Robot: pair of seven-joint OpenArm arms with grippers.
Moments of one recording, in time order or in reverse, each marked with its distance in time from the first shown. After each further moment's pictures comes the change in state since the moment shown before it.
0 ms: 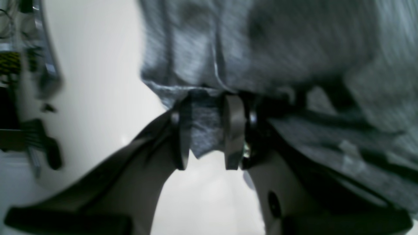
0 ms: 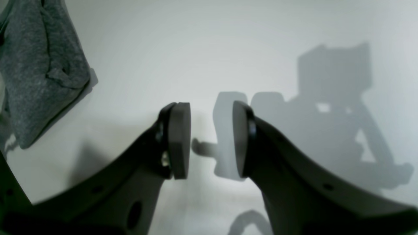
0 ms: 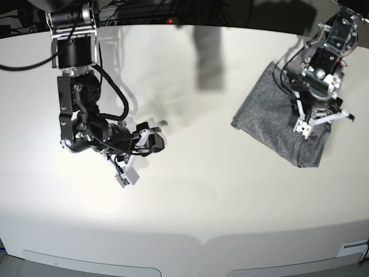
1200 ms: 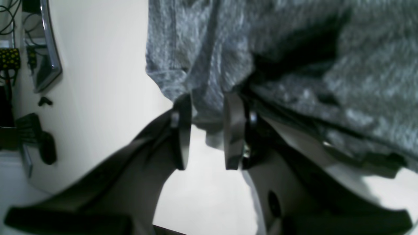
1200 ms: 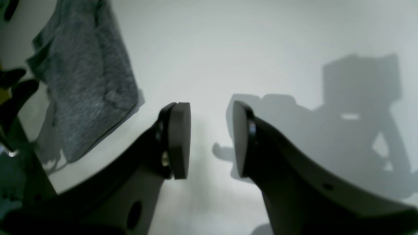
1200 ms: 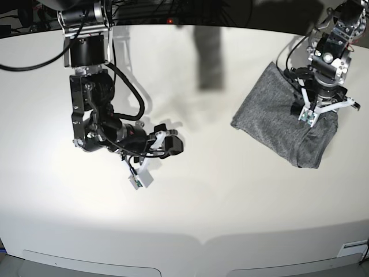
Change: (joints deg) left arm 6.8 -3.8 0.1 6.9 -3.1 3.4 -1.4; right arm 0.0 -4.3 0.0 0.0 3.3 0.0 0.5
